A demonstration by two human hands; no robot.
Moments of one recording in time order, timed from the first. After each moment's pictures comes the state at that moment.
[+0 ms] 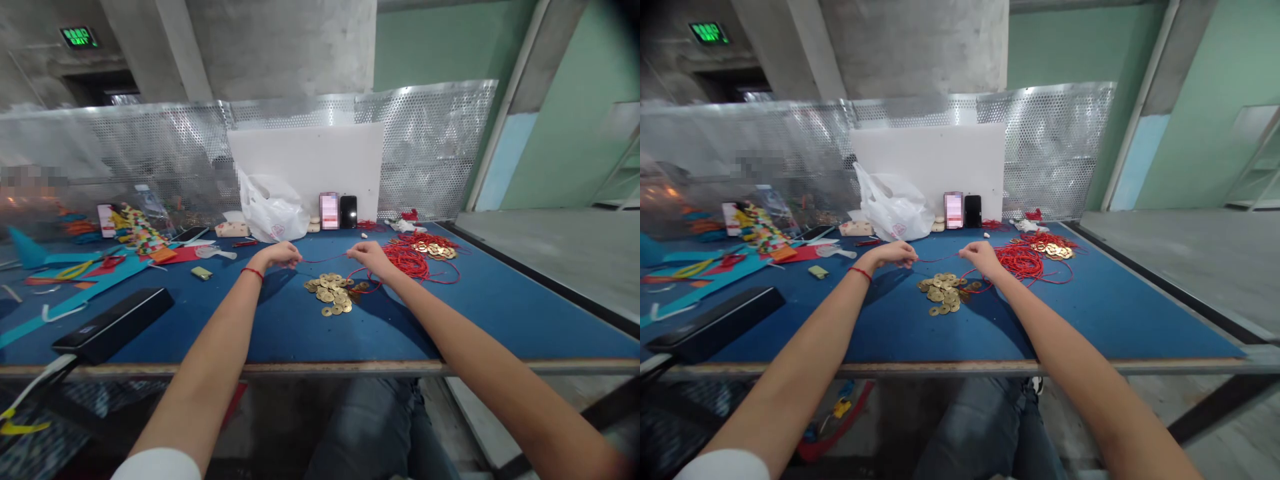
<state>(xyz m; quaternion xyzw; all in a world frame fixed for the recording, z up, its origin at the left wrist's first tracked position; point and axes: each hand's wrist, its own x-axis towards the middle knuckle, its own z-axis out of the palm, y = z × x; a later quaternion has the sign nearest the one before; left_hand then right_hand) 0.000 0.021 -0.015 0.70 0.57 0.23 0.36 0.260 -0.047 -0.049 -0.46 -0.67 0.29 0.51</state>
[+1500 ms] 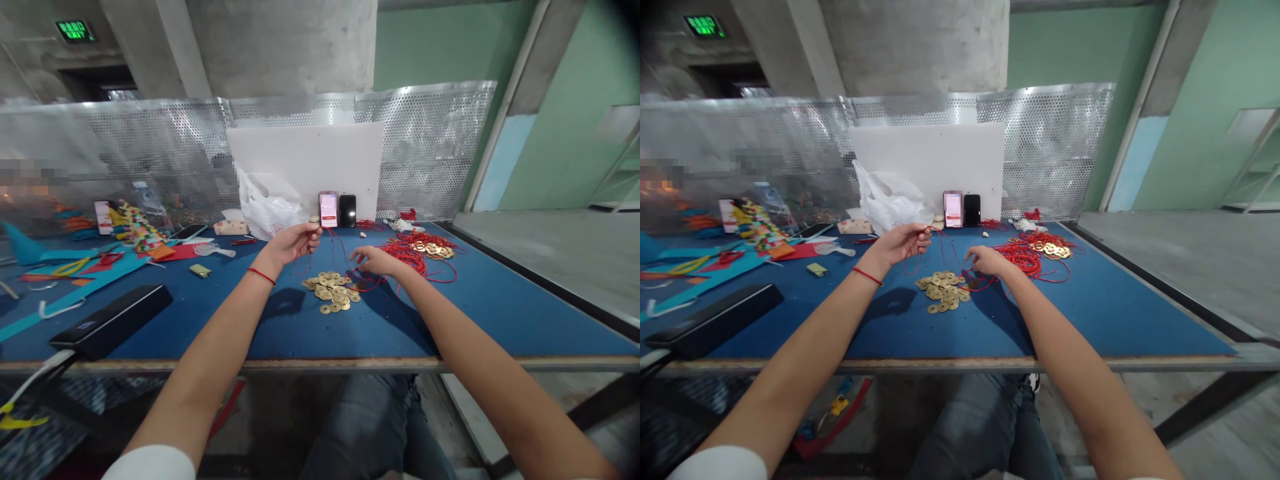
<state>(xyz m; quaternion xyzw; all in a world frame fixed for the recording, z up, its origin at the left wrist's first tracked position) 0.045 -0.032 0.021 0.57 0.28 0.35 0.69 0.281 -0.050 -0.039 -0.53 -0.76 0.24 0.28</state>
